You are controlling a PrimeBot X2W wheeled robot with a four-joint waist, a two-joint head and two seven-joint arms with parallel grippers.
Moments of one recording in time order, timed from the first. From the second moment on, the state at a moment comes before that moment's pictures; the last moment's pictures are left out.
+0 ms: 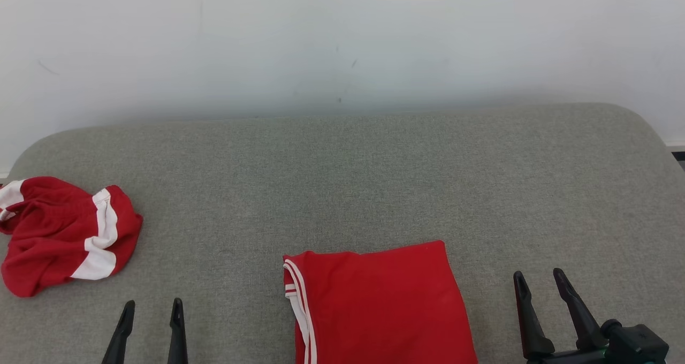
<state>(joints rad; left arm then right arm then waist) 0.13 0.06 0.07 0.00 -0.10 -0.08 -0.26 0.06 -0.14 0.09 0.09 0.30 0.13 -0.23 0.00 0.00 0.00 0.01</state>
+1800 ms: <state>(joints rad) 0.02 0.05 0.01 0.06 -0.13 -0.06 -0.26 -0.41 -0.16 0.38 0.80 0.37 0.13 -0.12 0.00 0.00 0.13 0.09</state>
